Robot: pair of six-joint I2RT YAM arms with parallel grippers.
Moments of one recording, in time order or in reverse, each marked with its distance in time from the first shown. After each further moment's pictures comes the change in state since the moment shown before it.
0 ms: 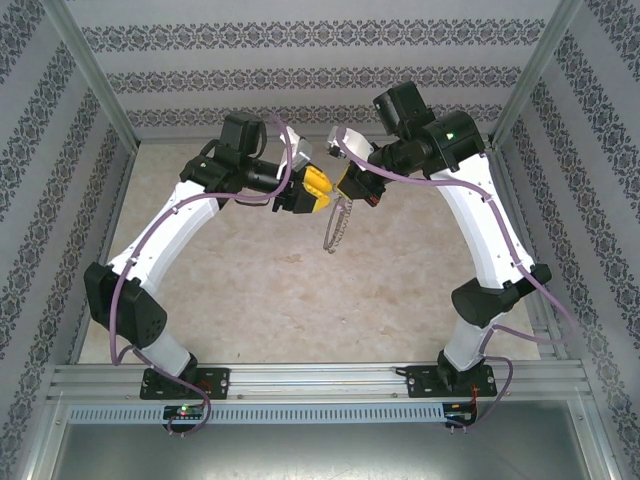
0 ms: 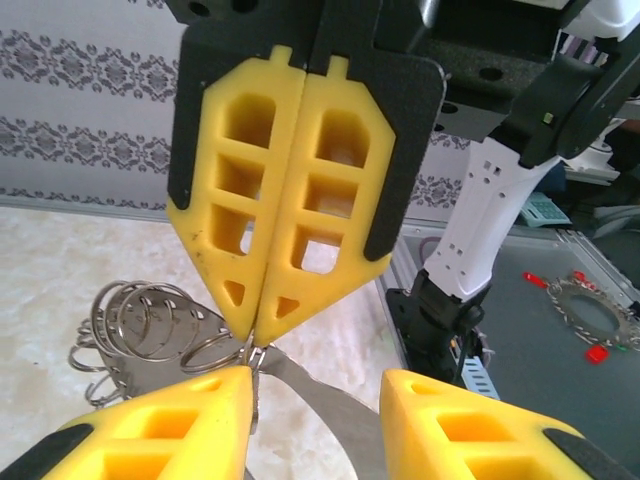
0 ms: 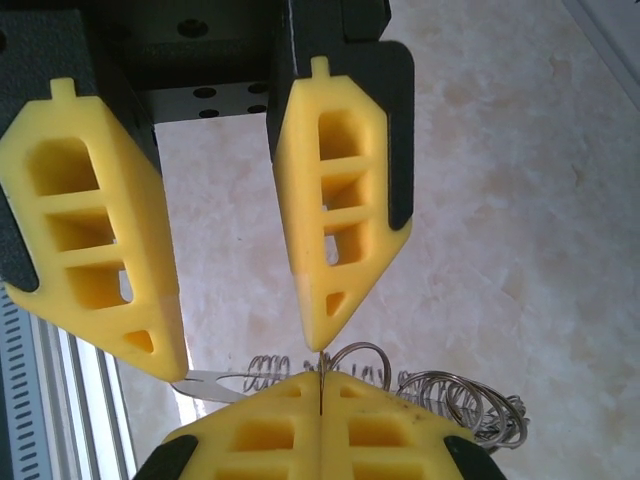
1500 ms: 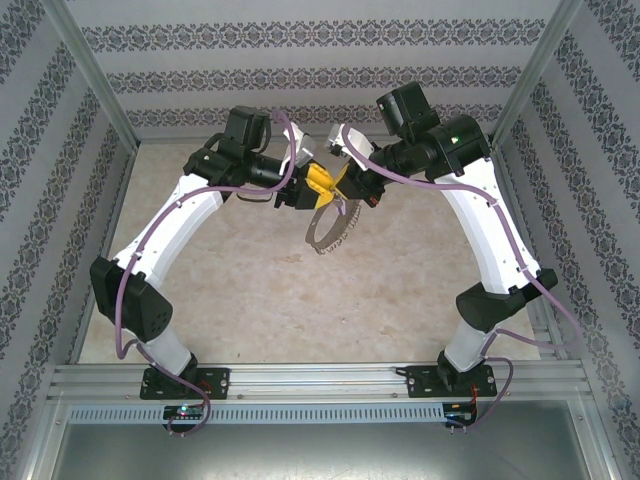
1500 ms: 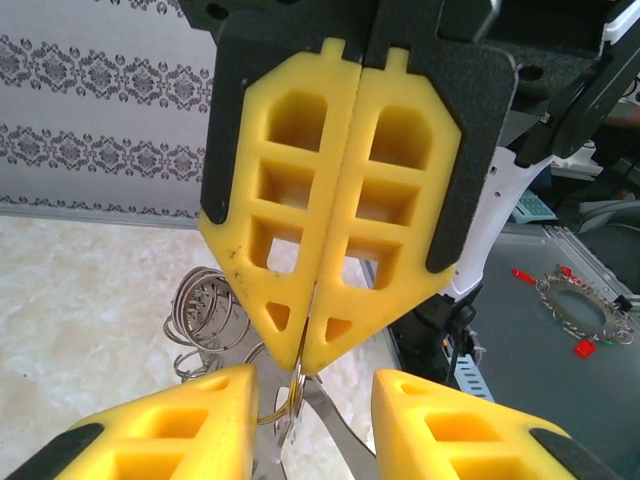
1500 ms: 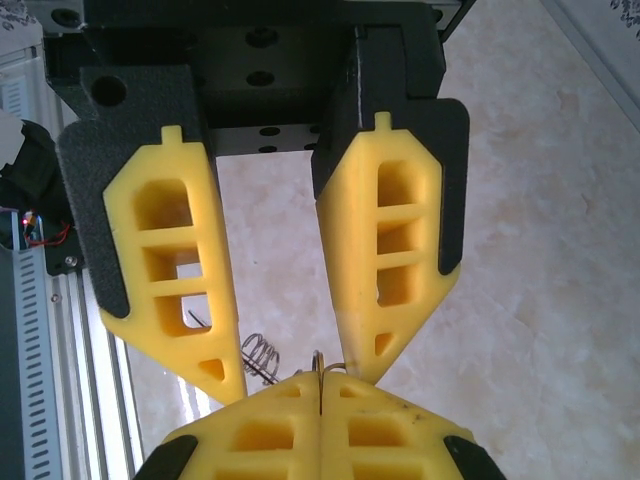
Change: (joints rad) left arm -0.007 0.053 0.083 -0.098 0.030 0.060; right arm -0.001 -0.039 -0.048 0.052 -0.046 0.022
